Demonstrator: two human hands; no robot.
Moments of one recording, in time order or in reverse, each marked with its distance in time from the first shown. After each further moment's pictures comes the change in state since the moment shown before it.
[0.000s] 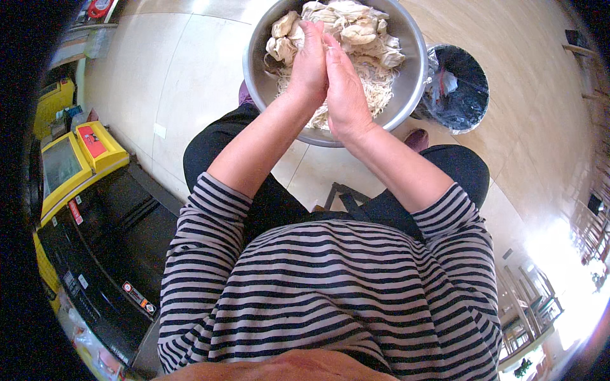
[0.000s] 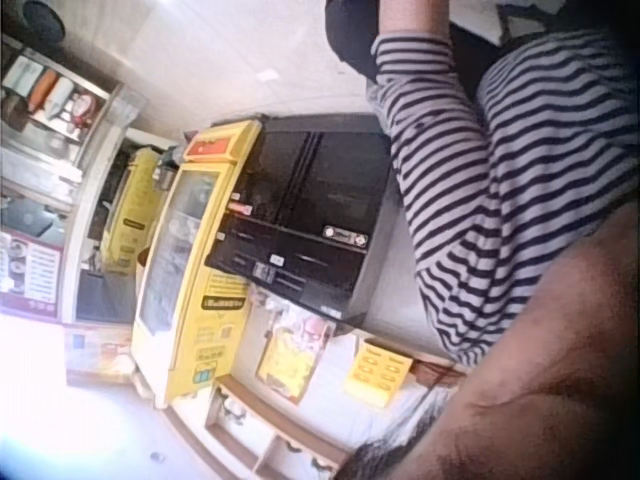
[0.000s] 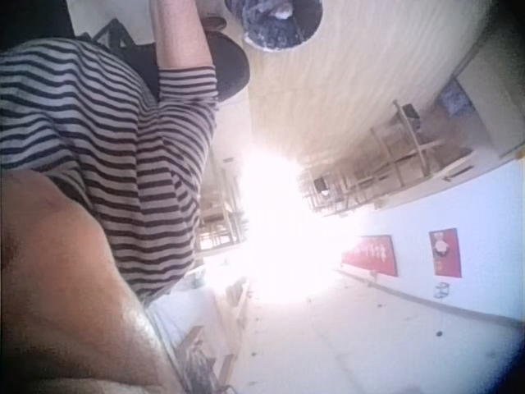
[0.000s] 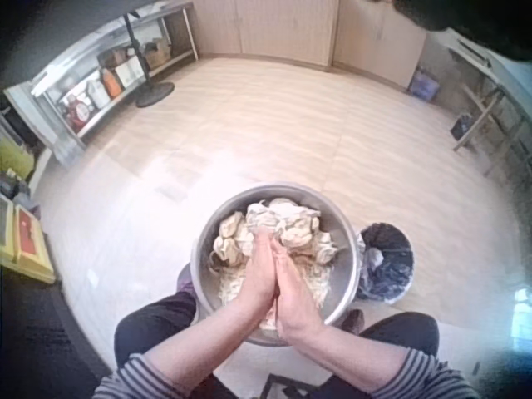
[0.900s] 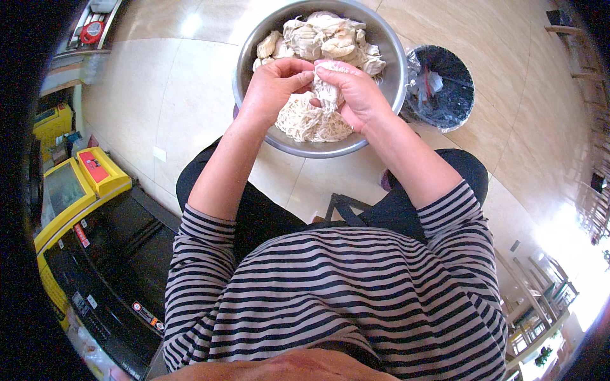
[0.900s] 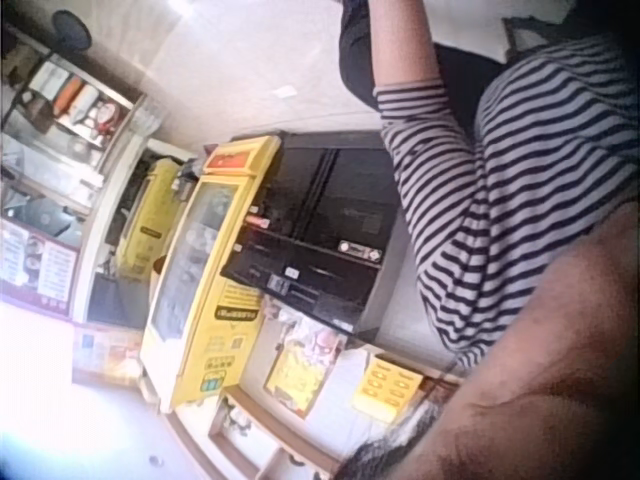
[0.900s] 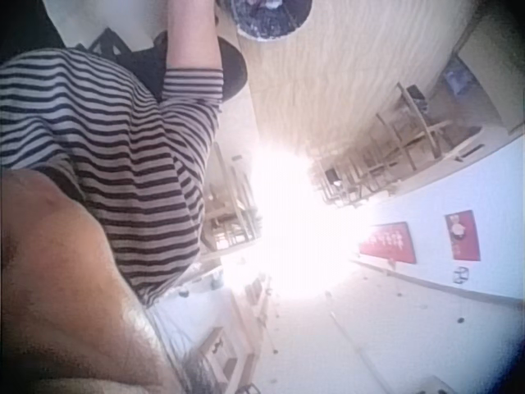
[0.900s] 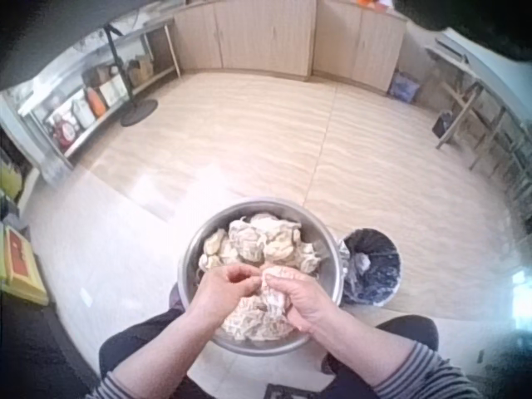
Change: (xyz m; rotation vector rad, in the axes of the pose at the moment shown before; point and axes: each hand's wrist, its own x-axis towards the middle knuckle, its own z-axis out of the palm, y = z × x) left_hand 0.014 0.023 -0.047 0.410 -0.299 -0.244; right_hand 0.008 -0.027 -0.045 0.120 -0.036 0.381
